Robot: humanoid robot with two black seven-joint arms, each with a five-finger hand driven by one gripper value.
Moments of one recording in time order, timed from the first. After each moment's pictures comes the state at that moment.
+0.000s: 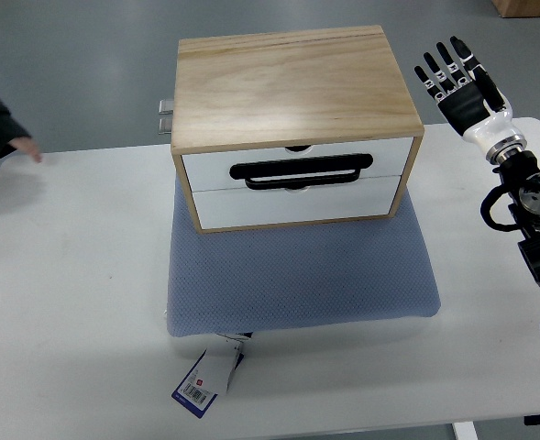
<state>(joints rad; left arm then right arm) -0.05 0.00 -0.07 -0.35 0.00 0.01 0.05 0.72 -0.18 1.35 0.56 -0.01 0.49 -0.03</state>
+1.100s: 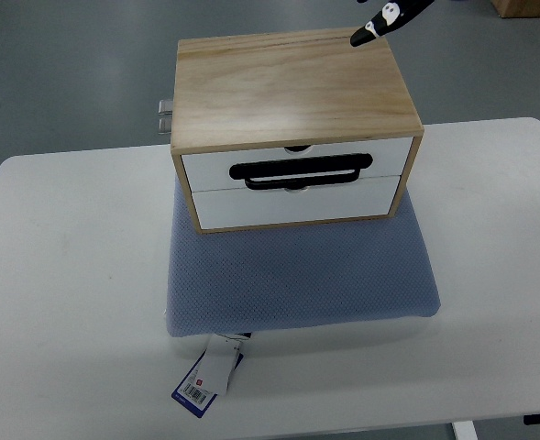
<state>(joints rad) -0.05 0.00 -0.07 -0.38 0.00 0.01 0.05 1.43 -0.67 0.55 1.34 -0.69 0.54 -0.54</state>
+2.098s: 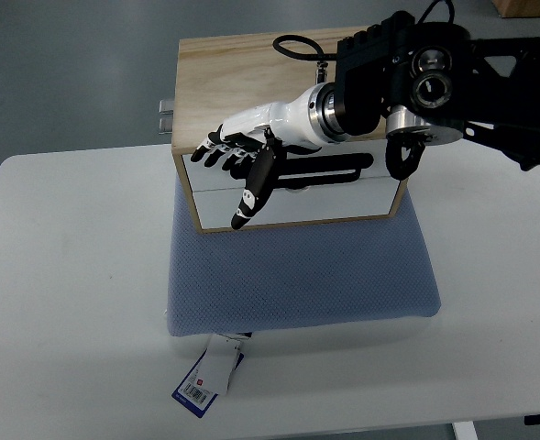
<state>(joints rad) -0.05 0.00 -0.07 -0.37 0.00 0.01 0.05 1.52 -0.40 0.16 1.54 -0.52 0.18 -0.61</state>
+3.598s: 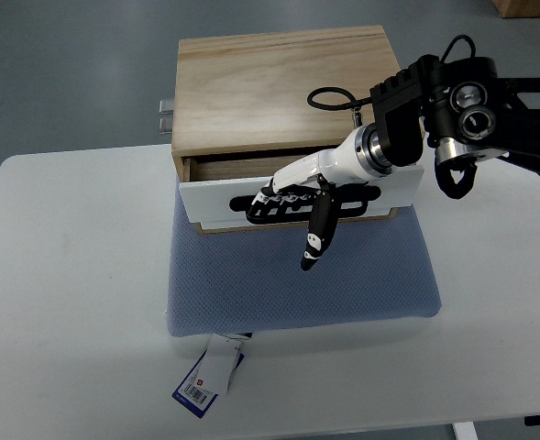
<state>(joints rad) -0.05 0.00 -0.07 -0.36 0.00 0.01 0.05 1.42 -0.50 0.18 1.59 -0.61 0.47 -0.61</state>
